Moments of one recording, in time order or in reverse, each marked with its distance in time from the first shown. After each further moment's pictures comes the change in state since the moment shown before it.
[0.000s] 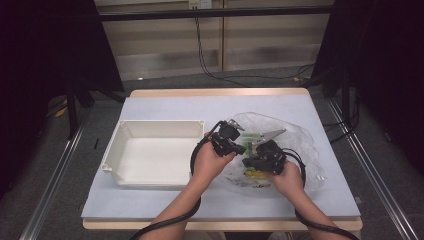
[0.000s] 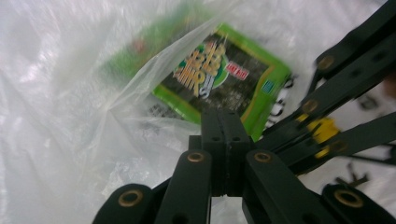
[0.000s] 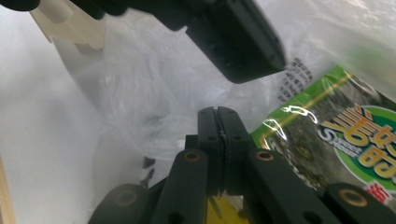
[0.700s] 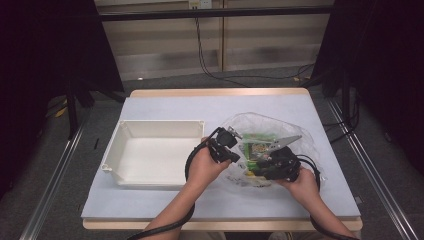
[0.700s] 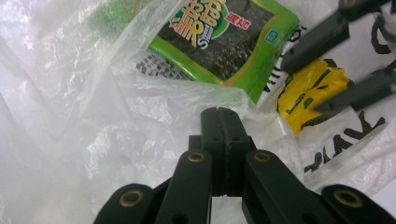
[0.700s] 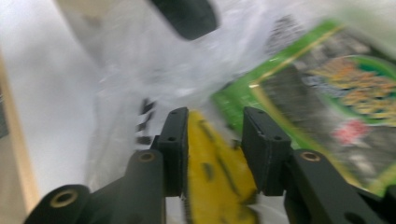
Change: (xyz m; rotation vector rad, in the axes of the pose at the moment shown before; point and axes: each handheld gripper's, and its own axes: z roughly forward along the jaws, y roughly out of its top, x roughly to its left) left arm -0.008 -0.017 -0.007 0.087 0.019 0.017; right arm -0.006 -0.030 -0.022 -0.005 0.027 0.002
